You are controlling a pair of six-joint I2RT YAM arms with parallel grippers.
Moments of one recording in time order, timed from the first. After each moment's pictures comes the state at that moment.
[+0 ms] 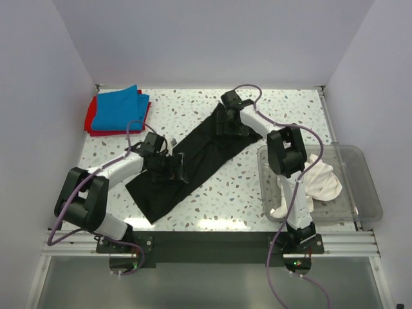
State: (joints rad) left arm -0.35 1.49 0.80 -0.47 0.39 -0.39; right arm 0.45 2.27 1.89 -0.77 0.14 0.45
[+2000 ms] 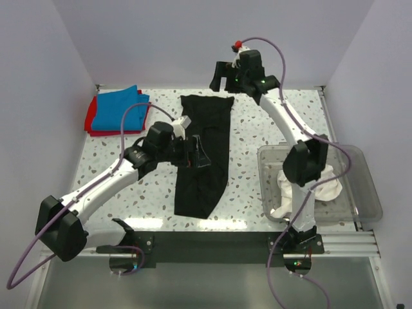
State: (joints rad) left arm -0.59 1.24 0.96 -0.32 0.33 -0.59; right arm 0.39 2.13 2.15 -0.54 -0.12 0.36
